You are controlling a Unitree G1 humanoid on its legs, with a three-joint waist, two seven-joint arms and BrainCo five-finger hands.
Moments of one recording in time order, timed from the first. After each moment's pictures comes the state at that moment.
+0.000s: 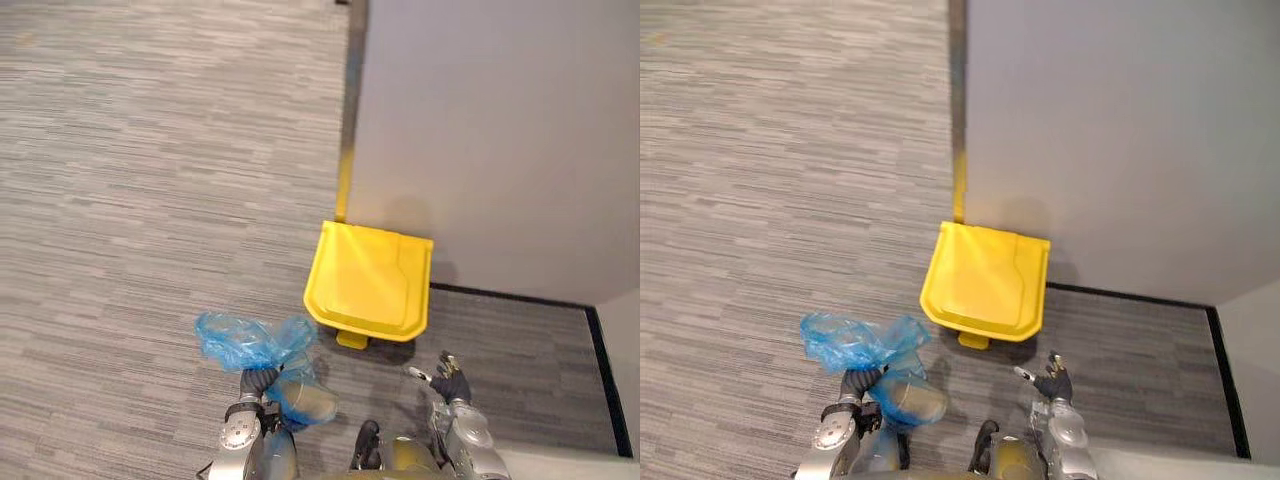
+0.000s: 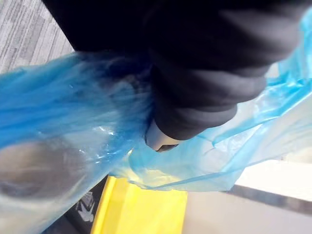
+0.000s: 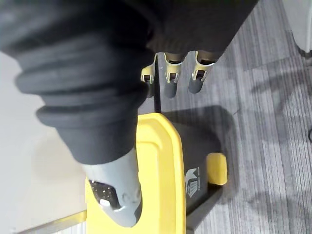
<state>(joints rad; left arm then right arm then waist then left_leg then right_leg) 0.17 0.03 -0.05 0.49 -0.09 -0.16 0.11 0.10 -0.03 -0.11 0.65 0.17 -0.13 -0.13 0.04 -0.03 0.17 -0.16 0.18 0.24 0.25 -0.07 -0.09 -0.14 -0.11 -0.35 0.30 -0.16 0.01</state>
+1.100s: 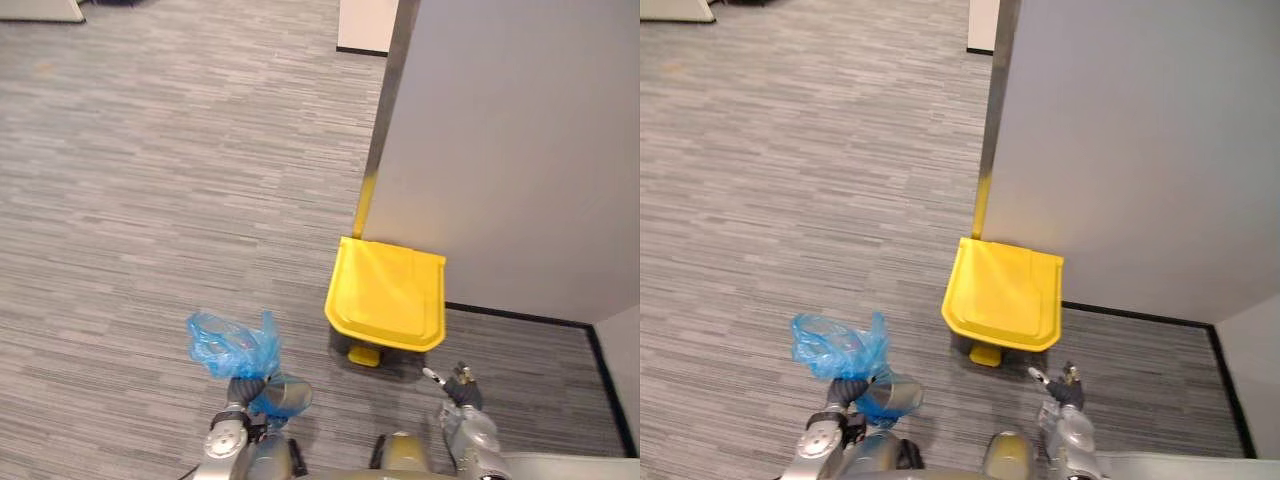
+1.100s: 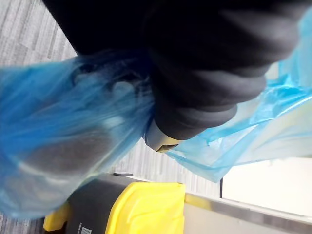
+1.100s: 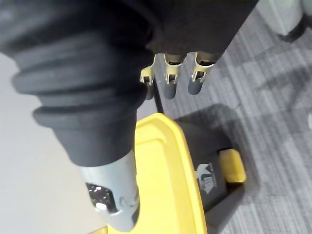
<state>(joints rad) 0.16 0.06 -0.06 0.51 -0.07 -0.15 0.11 0.07 -0.01 -0.25 0.72 0.25 -0.13 -0.15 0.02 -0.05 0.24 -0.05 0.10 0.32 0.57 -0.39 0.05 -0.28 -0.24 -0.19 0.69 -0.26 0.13</state>
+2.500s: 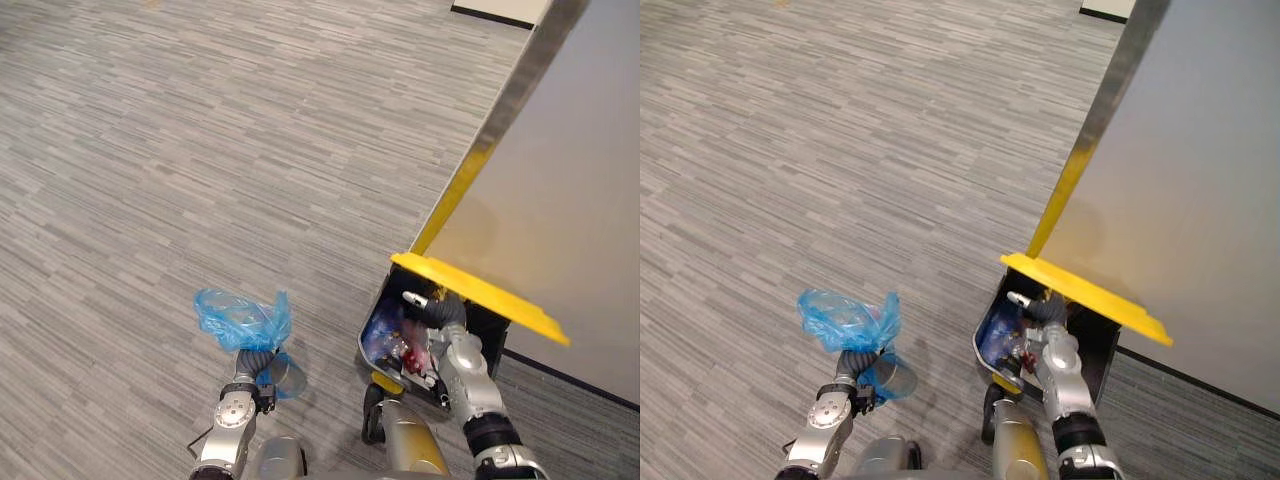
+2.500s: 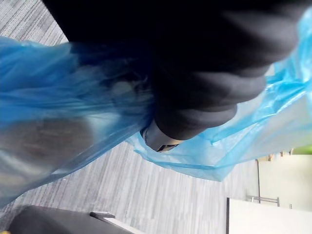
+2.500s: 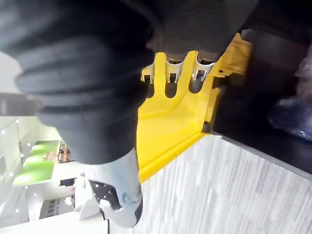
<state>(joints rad) 0.08 0.10 -0.09 0.50 -0.05 -0.16 0.12 -0.21 -0.11 -0.06 0.49 0.19 -0.11 -0.17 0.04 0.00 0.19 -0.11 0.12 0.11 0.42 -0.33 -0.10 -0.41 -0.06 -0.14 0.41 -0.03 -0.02</state>
